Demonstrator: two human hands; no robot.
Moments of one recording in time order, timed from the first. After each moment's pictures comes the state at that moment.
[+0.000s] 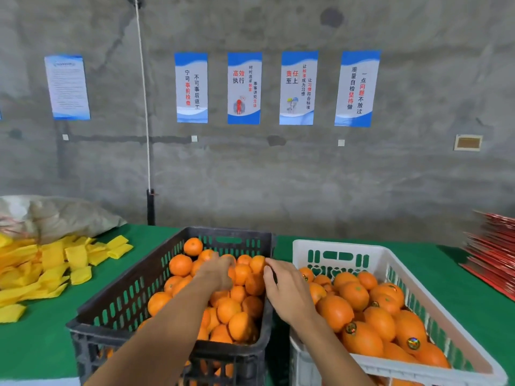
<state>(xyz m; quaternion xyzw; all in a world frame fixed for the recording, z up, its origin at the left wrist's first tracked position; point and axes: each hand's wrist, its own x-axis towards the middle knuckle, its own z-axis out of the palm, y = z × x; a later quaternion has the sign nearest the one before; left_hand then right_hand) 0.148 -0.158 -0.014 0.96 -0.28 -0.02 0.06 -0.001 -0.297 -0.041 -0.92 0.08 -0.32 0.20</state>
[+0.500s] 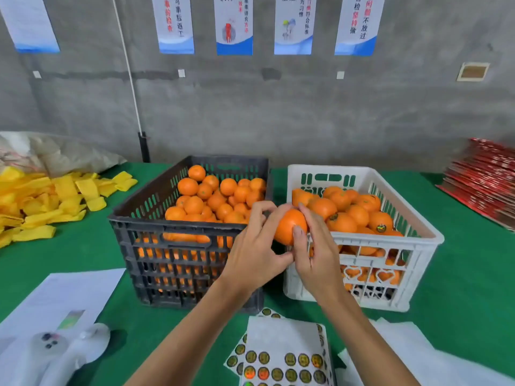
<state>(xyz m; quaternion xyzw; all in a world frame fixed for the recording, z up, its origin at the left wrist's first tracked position) -0.085 -0.103 -0.077 0.71 -0.50 0.27 0.42 -0.166 -0.231 -0.095 -0.80 0.01 -0.51 0.32</state>
